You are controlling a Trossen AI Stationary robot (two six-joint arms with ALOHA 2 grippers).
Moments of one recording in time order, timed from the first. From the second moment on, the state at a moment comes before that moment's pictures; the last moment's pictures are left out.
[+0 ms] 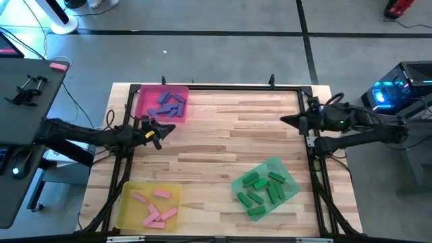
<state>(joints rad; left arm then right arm) -0.07 0.47 0.01 0.48 -0.47 -0.56 0.06 0.57 0.90 -0.73 0.34 0.94</state>
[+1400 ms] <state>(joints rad) -0.07 0.42 0.01 0.28 -0.47 -0.61 -0.22 0.07 0.02 0.61 -0.36 0.55</state>
